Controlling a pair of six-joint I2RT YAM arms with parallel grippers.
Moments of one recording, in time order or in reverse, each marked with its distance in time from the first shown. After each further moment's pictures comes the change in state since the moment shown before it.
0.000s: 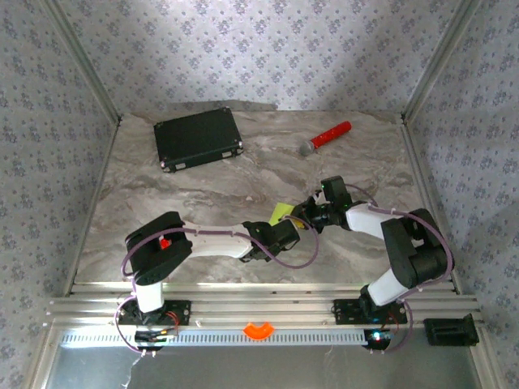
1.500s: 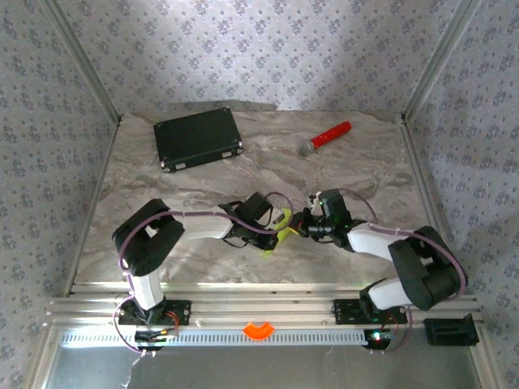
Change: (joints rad) left arm 0.280 -0.032 -0.118 0.209 0.813 -0.238; right arm 0.122 -0.116 -0.196 0.299 0.071 -0.062
